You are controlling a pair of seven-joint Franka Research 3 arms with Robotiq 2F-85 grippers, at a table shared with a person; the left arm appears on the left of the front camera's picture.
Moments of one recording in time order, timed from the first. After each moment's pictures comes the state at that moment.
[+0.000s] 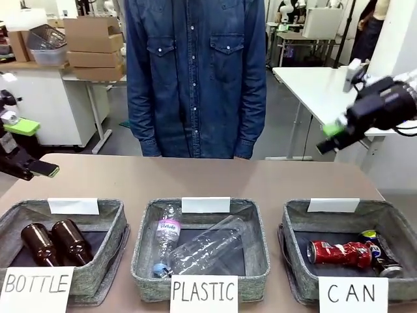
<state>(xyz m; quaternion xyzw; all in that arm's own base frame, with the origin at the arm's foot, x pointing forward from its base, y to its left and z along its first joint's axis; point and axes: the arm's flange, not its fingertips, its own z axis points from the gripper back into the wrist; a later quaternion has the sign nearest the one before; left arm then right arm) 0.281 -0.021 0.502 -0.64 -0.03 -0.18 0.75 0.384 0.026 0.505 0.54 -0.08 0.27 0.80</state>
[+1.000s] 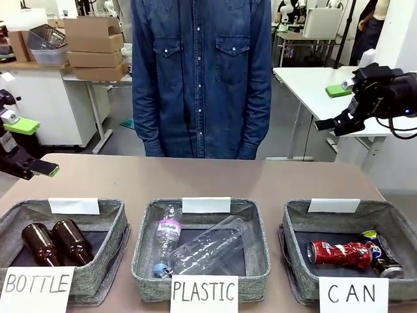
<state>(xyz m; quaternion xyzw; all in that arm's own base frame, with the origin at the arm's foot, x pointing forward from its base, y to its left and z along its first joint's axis) 0.281 -0.019 0.503 -0.64 -0.03 -0.18 0.75 0.392 0.015 0.513 0.64 -0.09 0.15 0.75</state>
